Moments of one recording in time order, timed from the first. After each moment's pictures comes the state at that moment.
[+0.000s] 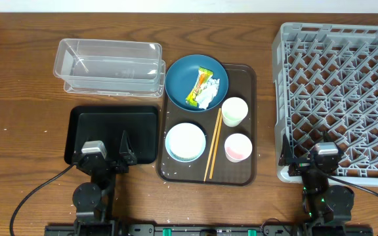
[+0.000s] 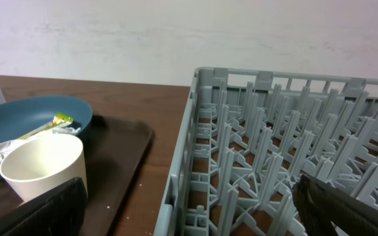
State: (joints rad) left arm 0.02 0.01 0.01 -0.11 -0.01 -0.16; right arm 0.02 0.02 0.01 -0.07 -0.05 -0.02
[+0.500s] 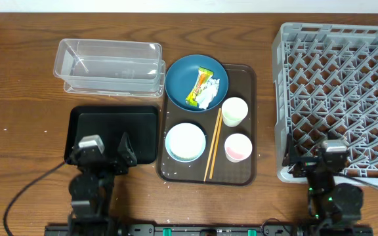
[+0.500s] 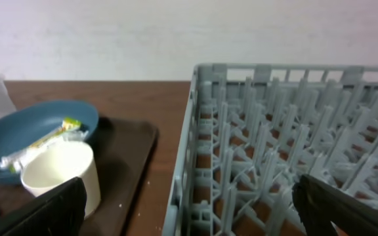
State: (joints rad) left arm 0.02 0.22 0.21 -0.30 0.02 -0.25; right arm 0.02 0.12 0.22 -0.26 -0.03 0.04
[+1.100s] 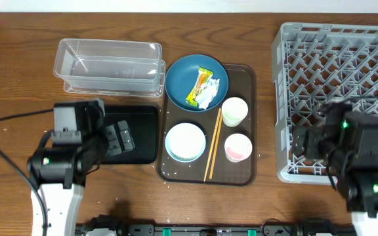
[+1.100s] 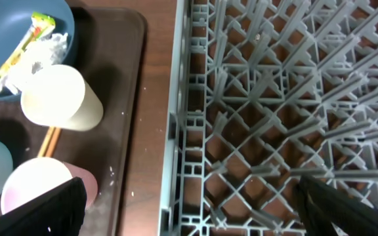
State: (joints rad) left arm 0.02 1.02 1.02 -1.11 0.11 -0.25; right arm 0.02 0.87 0.95 -0.91 -0.02 0.05
